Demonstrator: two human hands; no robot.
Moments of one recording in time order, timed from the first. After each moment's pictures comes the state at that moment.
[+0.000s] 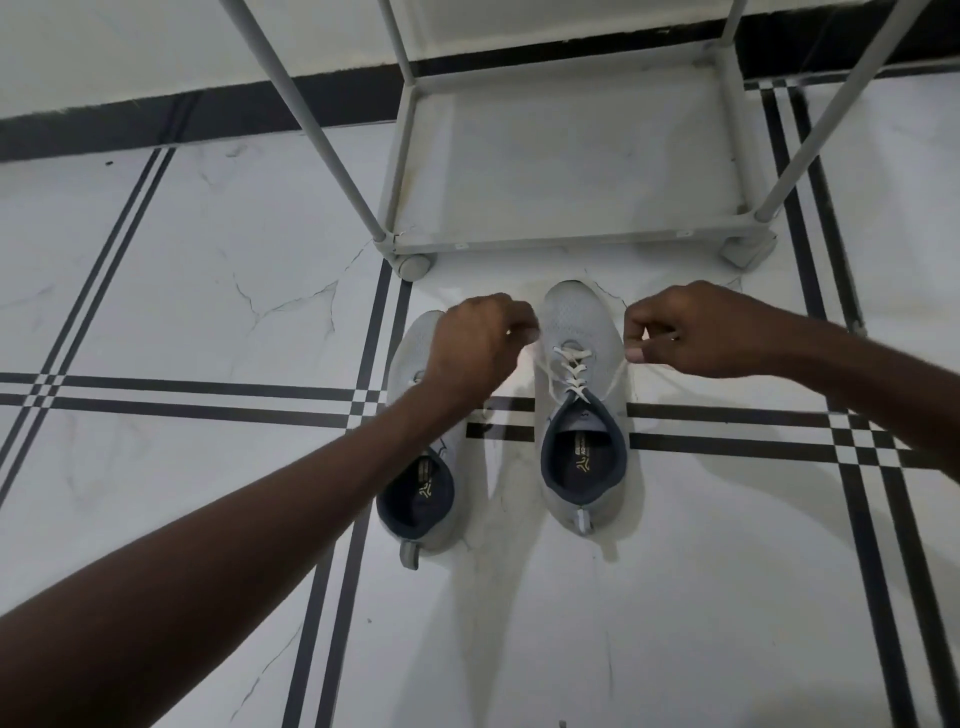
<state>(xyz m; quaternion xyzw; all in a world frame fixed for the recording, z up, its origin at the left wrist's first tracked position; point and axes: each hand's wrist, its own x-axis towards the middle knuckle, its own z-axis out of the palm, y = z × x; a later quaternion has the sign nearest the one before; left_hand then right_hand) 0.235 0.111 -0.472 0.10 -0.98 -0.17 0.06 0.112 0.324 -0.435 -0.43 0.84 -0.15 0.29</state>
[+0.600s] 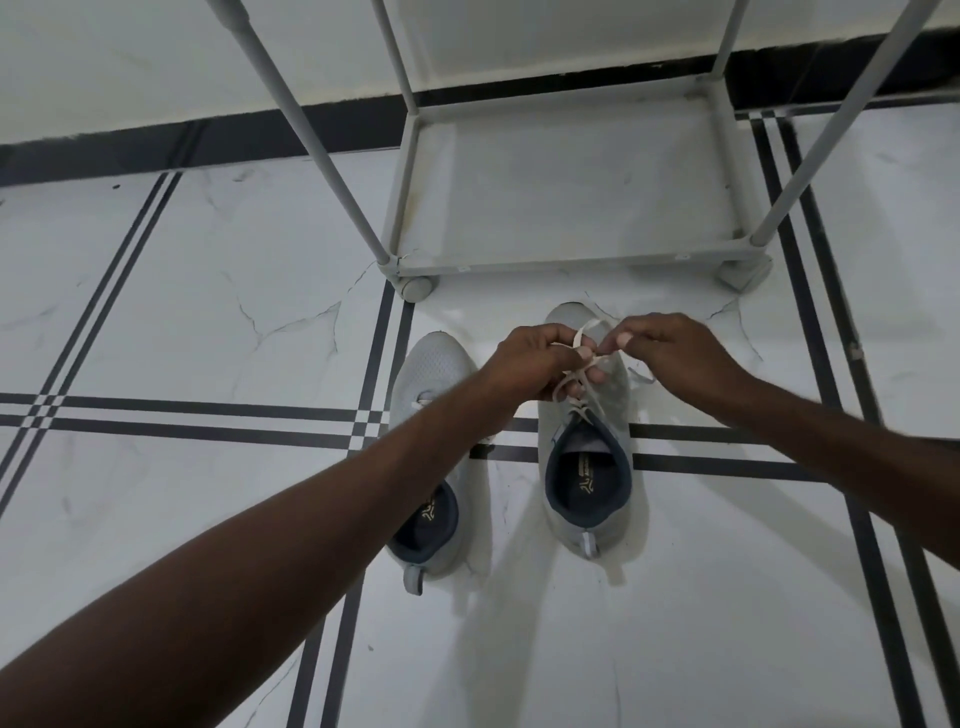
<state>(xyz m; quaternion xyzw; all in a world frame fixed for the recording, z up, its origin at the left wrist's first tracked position) 0.217 0.139 -0.468 0.23 -0.67 -0.69 -0.15 0.127 0.310 -0.480 -0.24 0.85 -0.40 0.23</state>
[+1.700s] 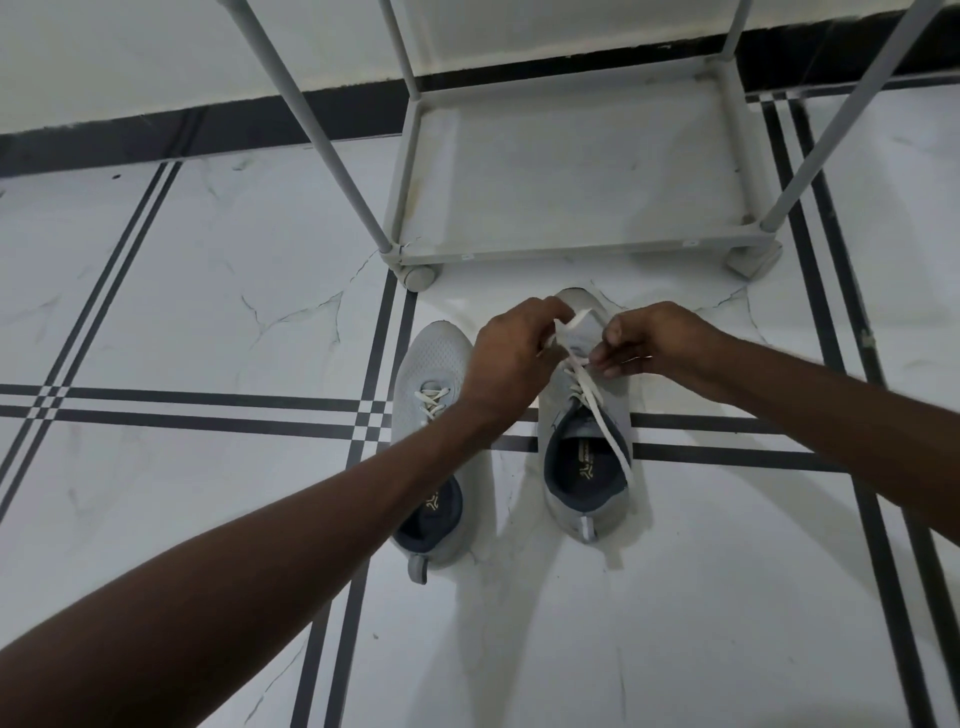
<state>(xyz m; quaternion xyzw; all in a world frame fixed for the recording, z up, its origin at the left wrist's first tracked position) 0.229 0.132 -0.481 0.08 -0.94 -0.32 0.13 0.116 0.290 -0.489 -0.07 0.69 -0.55 0.46</state>
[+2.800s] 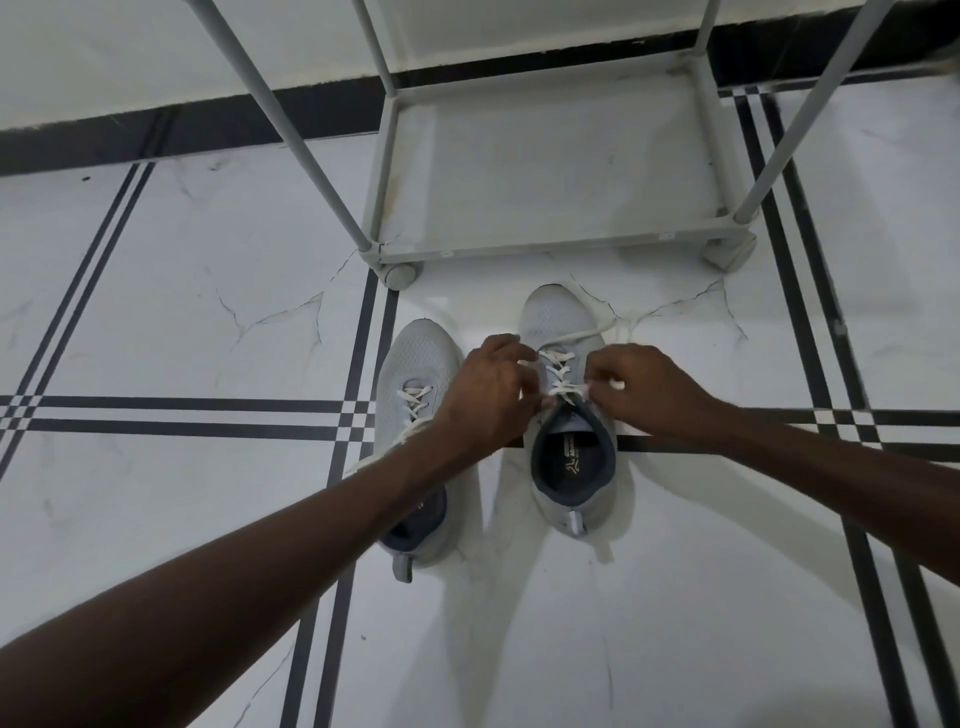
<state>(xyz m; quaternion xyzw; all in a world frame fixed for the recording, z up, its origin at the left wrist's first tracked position) 0.257 0.127 -0.509 0.00 -0.98 -0.19 -0.02 0.158 0.315 -0.514 -0.37 0.86 -0.30 0.20</state>
